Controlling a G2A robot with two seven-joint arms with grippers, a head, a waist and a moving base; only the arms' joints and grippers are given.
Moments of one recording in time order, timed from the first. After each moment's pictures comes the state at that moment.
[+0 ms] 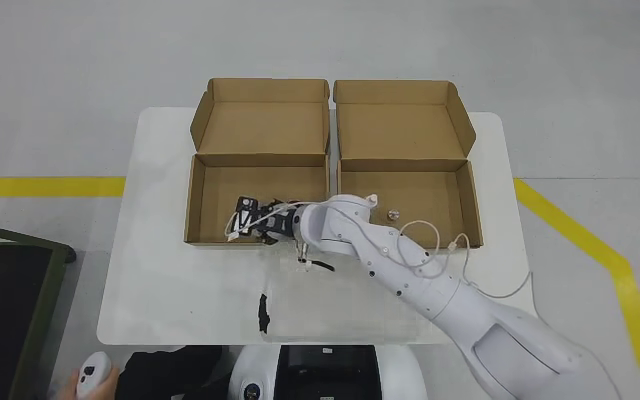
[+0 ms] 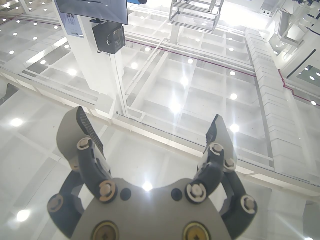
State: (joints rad) left arm -0.37 -0.34 -0.25 -1.16 3.07 0.41 0.06; right arm -0.61 -1.49 0.52 -1.23 -1.19 -0.48 0.49
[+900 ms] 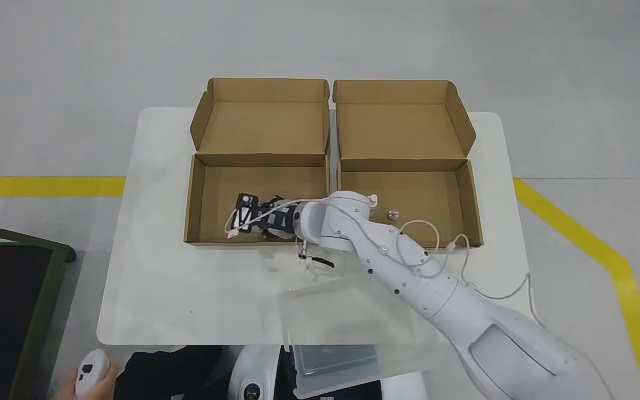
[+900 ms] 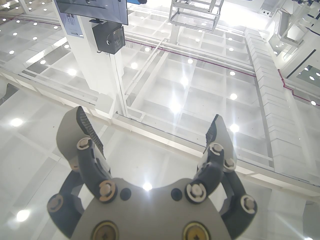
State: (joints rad) left arm -0.37 -0.34 -0.25 -1.16 3.07 0.41 0.06; right arm -0.62 -1.51 0.57 -1.22 -1.24 -0.51 0.50
